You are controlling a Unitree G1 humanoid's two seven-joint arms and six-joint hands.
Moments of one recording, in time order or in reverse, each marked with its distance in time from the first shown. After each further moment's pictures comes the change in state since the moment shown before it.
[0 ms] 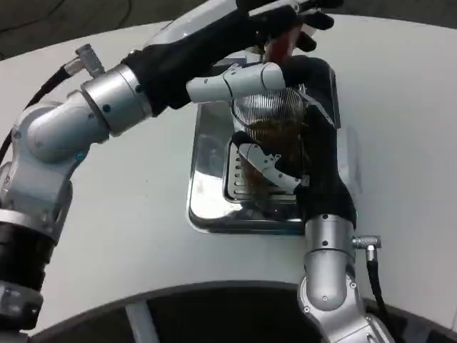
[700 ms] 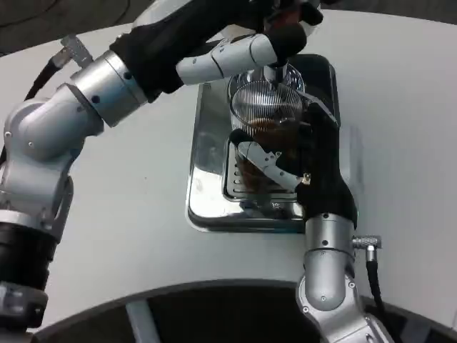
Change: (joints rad) left arm 0.000 -0.025 0.050 -0.038 -0.057 -0.031 0.005; right arm -0.002 0.000 0.007 0.002 0.001 -0.010 -0.025
